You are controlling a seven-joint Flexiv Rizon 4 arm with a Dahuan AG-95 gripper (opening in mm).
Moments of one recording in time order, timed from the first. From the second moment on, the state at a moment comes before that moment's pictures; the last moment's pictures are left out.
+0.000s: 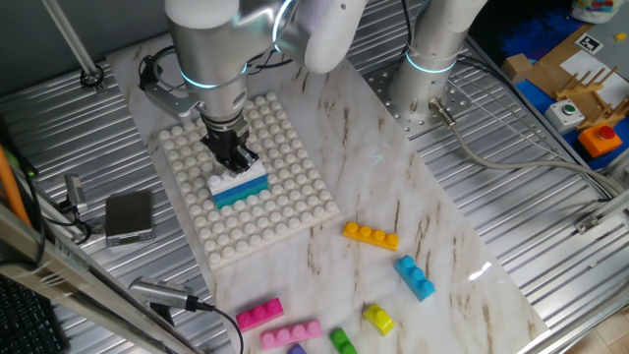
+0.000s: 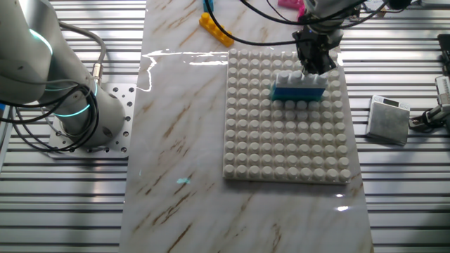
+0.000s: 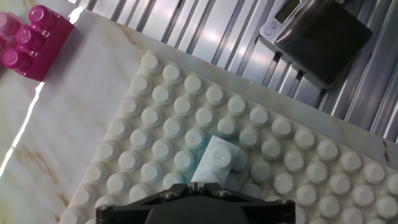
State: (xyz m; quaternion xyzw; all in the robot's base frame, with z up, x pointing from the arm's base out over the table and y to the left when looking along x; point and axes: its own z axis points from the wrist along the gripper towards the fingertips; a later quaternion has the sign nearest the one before) arm 0.556 0.073 0.140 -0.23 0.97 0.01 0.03
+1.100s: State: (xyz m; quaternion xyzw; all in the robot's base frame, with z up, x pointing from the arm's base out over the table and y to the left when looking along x) arm 0.568 0.067 0.141 -0.23 0.97 0.01 0.03
